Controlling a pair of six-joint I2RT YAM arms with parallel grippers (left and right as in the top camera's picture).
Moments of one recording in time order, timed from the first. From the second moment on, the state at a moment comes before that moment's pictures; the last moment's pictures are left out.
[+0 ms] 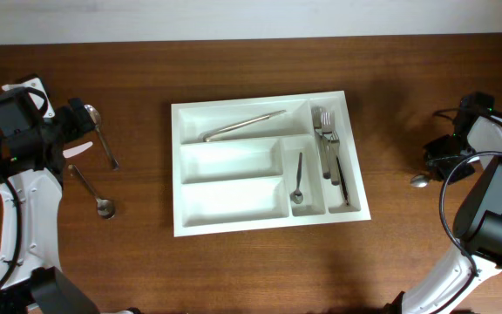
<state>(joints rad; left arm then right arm) 0.37 1.54 1.16 -0.28 0.04 -0.05 -0.43 2.07 1.44 -0.90 0.06 0.75</state>
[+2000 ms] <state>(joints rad) 0.37 1.54 1.16 -0.28 0.04 -0.05 -0.37 2.03 1.37 -0.87 0.00 0.78</state>
